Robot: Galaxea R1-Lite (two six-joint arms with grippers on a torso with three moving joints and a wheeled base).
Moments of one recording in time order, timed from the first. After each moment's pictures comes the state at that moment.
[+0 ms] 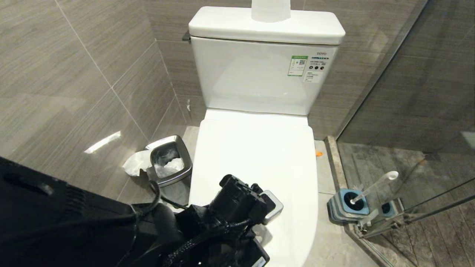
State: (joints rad) left arm -0.98 1.87 -0.96 -0.11 0.13 0.11; right arm 0.01 0.00 0.00 0.00 -0.01 0.06
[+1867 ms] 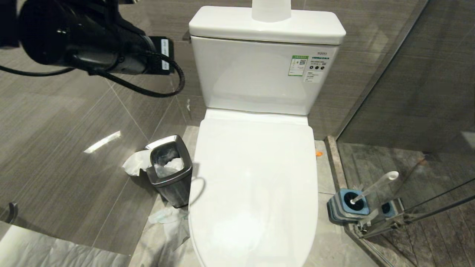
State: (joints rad) left arm -0.56 1.69 -1.87 0.44 0.37 -0.08; right arm 0.01 0.00 0.00 0.00 -0.01 0.06
